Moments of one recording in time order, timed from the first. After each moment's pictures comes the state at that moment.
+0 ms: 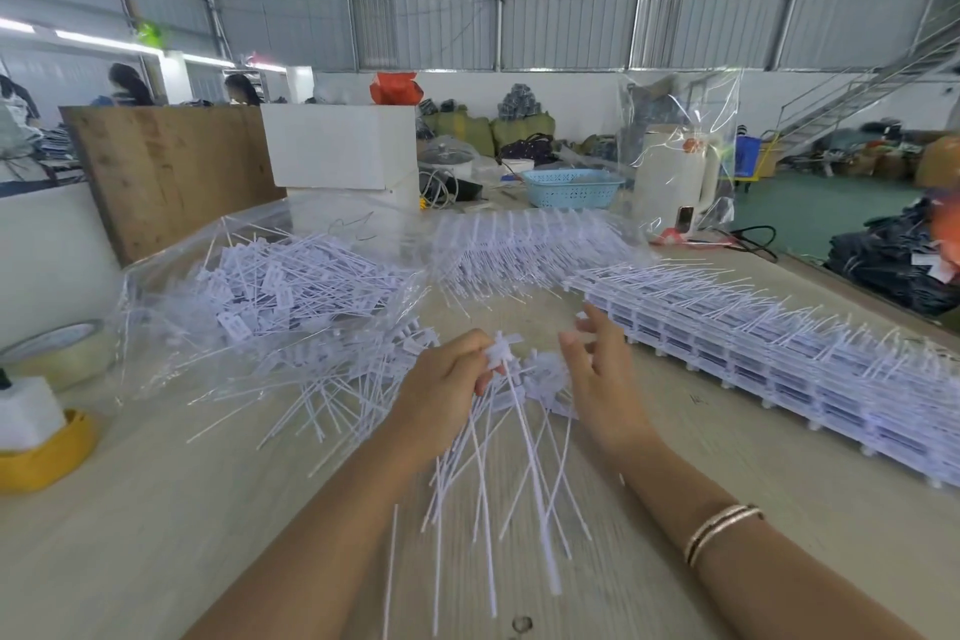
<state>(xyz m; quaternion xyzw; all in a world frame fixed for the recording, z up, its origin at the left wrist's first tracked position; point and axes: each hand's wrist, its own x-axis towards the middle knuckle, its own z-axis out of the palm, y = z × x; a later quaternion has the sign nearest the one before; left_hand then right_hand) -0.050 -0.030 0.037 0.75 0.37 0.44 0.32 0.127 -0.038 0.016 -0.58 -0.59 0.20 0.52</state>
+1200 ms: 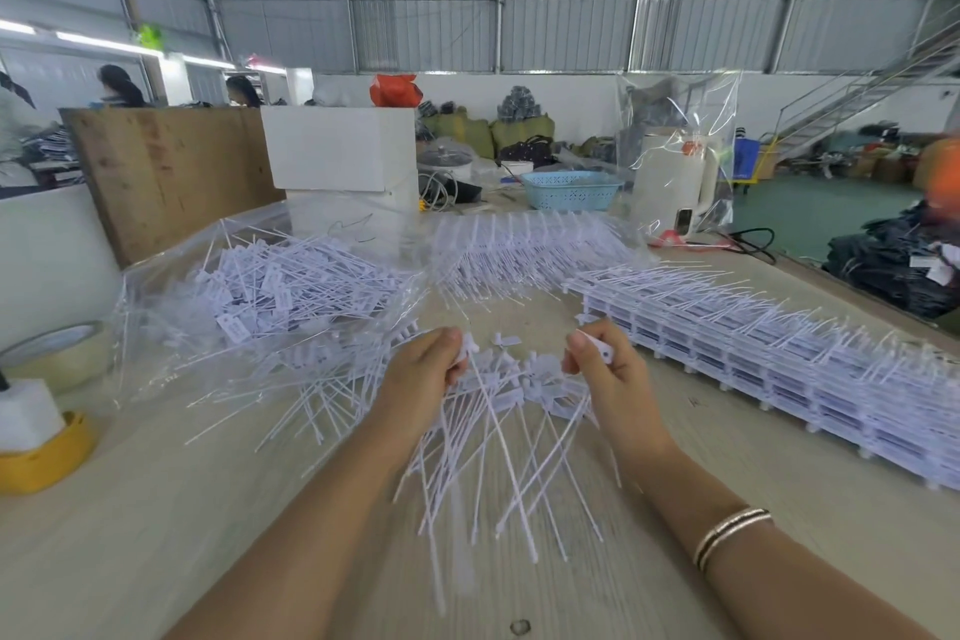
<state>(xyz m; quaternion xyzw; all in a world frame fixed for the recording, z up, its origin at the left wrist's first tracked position) -0.058 -0.019 0.035 0.63 0.43 0.52 0.38 0.131 -0.049 0.022 -0.44 -0.58 0.27 0.63</state>
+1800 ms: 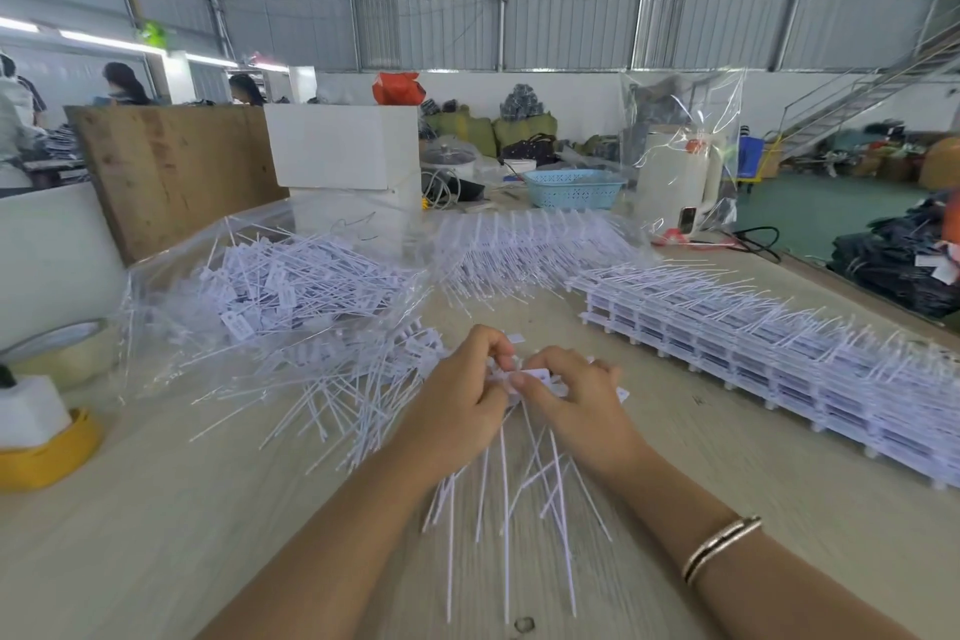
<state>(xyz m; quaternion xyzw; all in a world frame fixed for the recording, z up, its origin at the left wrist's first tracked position) -0.044 -0.031 0.024 0.81 0.38 0.41 0.19 0.108 -0.047 0.018 -0.53 -0.70 0.12 0.46</state>
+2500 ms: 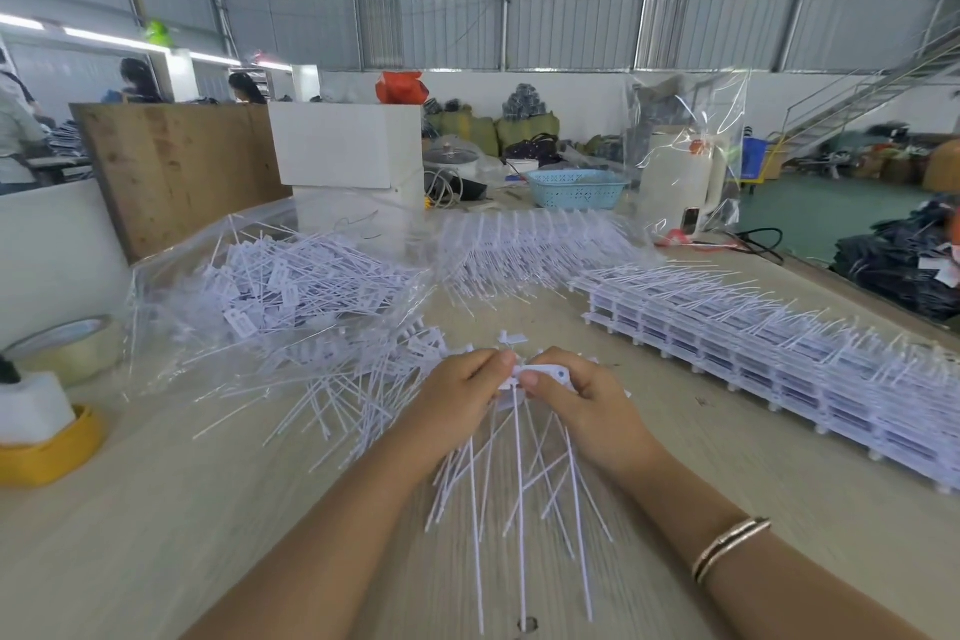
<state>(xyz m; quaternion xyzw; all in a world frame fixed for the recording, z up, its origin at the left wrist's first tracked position) -0.046 -0.032 0.033 0.72 0.44 0.39 0.36 0.110 -0.053 0.021 -0.38 -0.69 0.30 0.54</state>
